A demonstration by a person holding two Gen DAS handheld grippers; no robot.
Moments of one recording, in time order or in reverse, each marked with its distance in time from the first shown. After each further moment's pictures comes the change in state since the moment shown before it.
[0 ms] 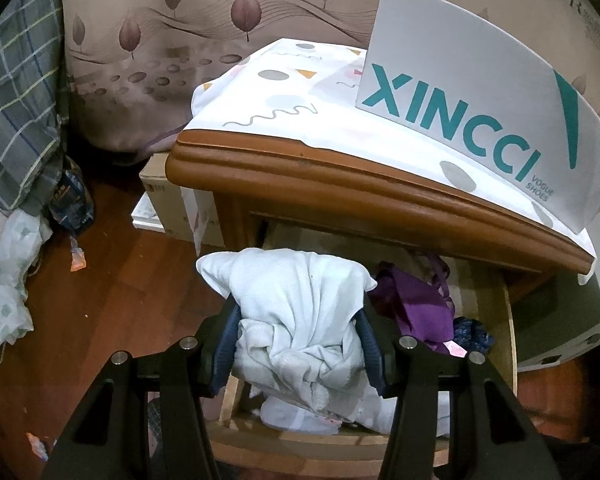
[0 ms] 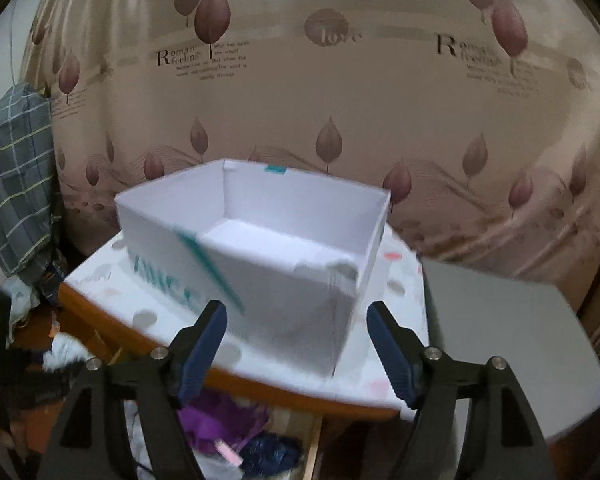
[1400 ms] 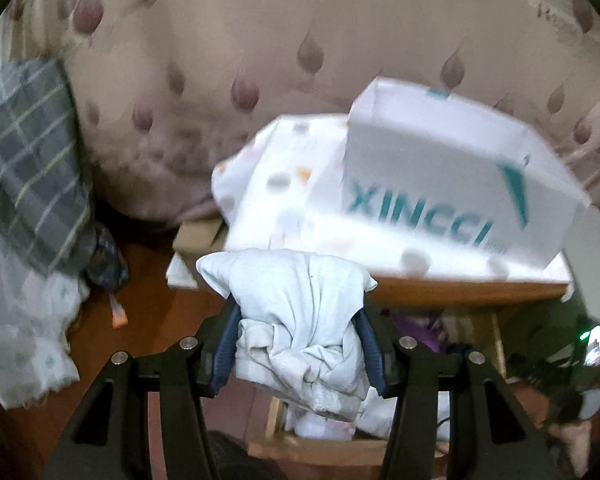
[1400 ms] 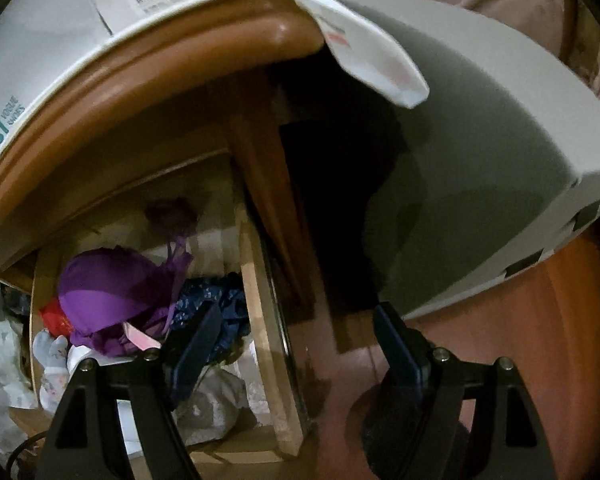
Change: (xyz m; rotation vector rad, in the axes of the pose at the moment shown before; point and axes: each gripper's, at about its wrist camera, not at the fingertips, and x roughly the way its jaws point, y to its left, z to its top) left arm -0.107 -0.020 0.065 0.133 -0.140 0.071; right arm 0.101 -0.065 -0.174 0.442 0.580 -0.126
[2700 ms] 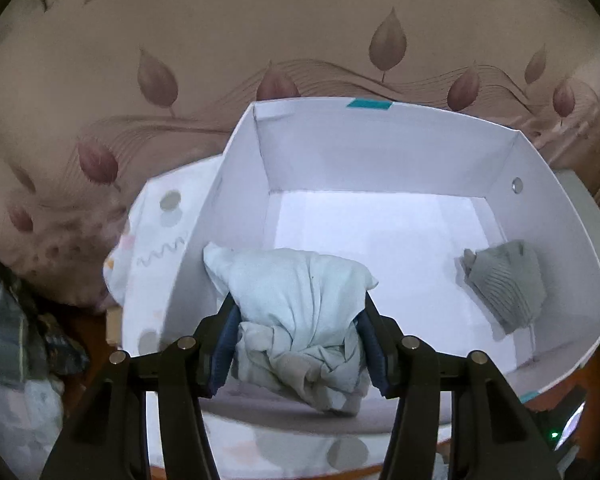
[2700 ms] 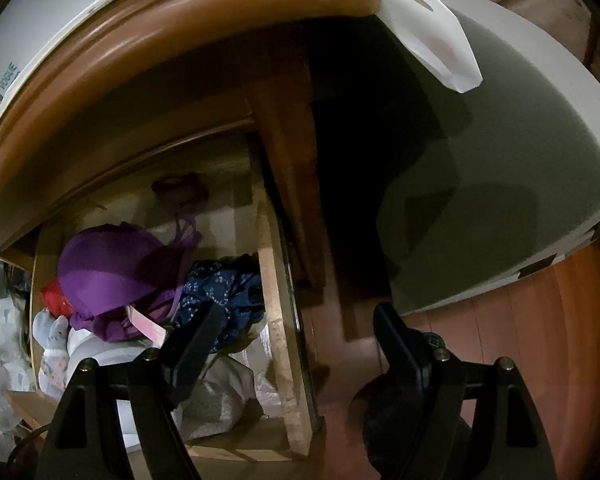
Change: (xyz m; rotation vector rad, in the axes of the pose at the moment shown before) left arm 0.132 -0.094 0.137 0.239 0.128 -0.179; right arm 0.011 0.011 0.002 -0.059 0.056 0.013
